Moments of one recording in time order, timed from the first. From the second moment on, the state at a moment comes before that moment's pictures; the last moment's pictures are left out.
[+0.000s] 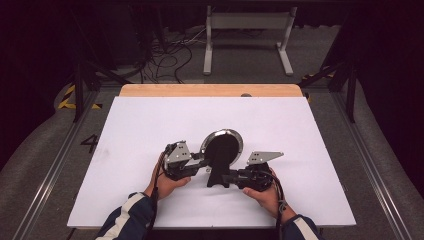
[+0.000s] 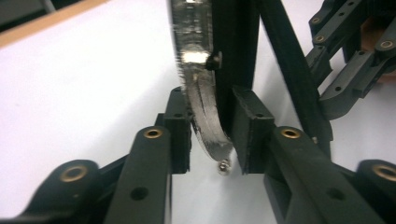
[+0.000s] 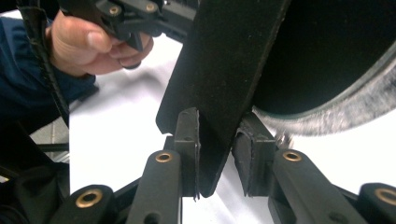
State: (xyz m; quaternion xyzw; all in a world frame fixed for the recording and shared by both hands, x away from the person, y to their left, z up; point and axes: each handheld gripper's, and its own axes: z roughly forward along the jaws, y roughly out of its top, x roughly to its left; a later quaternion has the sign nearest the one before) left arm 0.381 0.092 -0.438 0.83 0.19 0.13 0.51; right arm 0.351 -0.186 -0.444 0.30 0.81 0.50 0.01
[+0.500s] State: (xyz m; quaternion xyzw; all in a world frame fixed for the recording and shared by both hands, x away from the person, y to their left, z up) left arm 0.376 0.094 -0.436 0.83 0.17 0.19 0.49; right arm 0.352 -0.186 -0.443 0.29 0.82 0.49 0.02
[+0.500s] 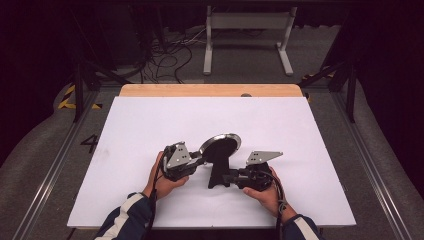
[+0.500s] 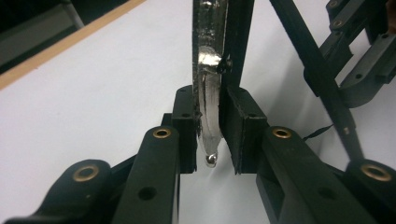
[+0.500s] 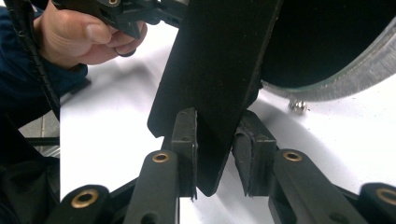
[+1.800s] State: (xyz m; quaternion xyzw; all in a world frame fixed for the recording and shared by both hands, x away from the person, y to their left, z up) left arm 0.381 0.092 -0.452 0.85 0.18 0.20 0.46; right arm 0.346 -0.174 -0.448 0.27 0.84 0.47 0.03
